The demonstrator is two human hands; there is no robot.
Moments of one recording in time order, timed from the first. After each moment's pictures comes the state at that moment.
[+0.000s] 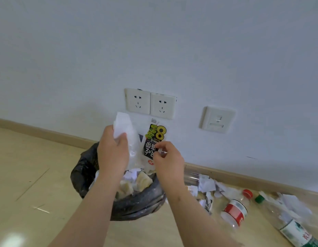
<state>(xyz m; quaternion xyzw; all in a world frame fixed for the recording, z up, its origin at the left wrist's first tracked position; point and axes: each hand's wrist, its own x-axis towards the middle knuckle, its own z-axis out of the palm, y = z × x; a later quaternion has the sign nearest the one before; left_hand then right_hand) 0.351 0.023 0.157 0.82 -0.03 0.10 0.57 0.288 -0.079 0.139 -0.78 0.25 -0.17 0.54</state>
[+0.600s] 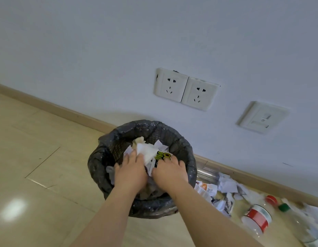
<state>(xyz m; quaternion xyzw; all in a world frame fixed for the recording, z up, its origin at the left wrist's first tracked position) 0.393 0.063 0.036 0.97 -0.14 -0.16 0.10 0.354 -0.038 0.062 -0.97 0.13 0.18 0.07</state>
